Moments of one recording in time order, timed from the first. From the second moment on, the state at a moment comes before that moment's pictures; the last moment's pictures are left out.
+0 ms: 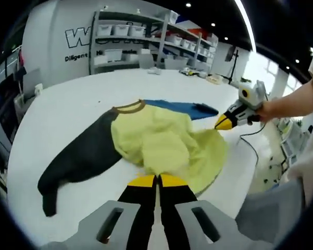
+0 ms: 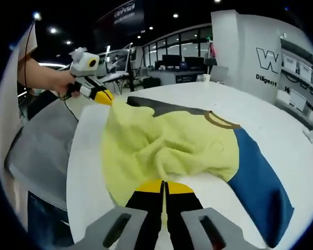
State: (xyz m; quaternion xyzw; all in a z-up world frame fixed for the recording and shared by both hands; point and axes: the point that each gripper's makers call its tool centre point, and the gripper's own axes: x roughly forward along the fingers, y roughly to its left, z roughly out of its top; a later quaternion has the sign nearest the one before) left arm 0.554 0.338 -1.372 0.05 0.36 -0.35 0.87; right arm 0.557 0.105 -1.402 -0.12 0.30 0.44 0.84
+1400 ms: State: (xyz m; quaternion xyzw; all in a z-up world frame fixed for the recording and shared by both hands) left arm 0.451 0.370 -1.434 0.03 0.48 -0.33 0.81; right arm 0.464 0.051 -1.447 -0.09 0.41 0.34 0.84
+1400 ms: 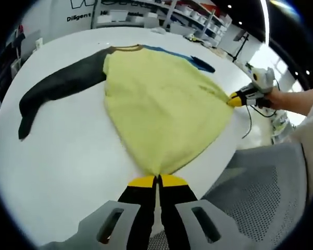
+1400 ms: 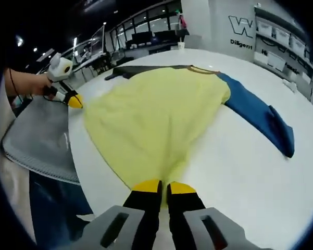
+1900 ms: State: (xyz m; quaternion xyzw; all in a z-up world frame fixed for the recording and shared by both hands) left arm 0.496 0.419 -1.418 0.03 0.44 -0.26 0.86; right arm 0.436 0.050 -1.445 -0.08 0.45 0.37 0.81
